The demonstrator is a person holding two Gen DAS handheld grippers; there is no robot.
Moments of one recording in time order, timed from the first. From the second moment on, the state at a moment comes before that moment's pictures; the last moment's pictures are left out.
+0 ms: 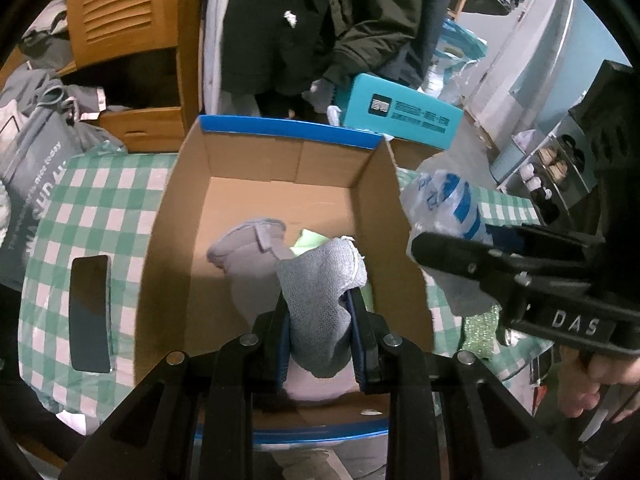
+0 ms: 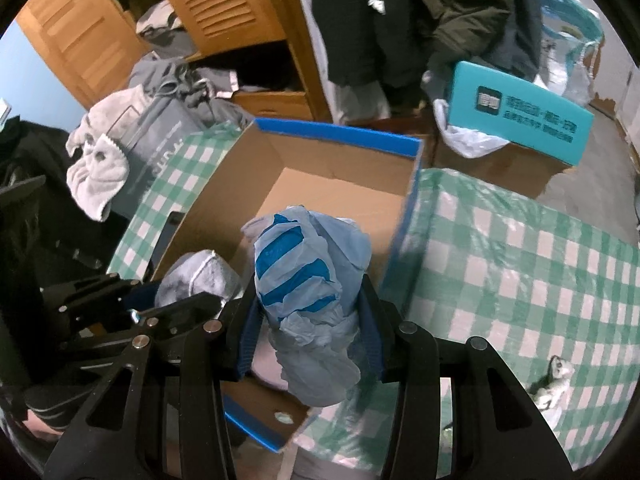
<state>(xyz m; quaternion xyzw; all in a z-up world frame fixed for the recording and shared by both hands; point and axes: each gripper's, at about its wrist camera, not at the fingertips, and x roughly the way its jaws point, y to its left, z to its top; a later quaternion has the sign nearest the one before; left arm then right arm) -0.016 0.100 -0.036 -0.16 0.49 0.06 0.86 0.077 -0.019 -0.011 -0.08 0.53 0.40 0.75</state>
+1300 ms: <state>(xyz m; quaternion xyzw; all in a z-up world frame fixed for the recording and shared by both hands) -0.016 0.107 -0.043 -0.17 0.49 0.07 0.85 0.082 -0.015 -0.016 -0.08 0.53 0.37 0.76</state>
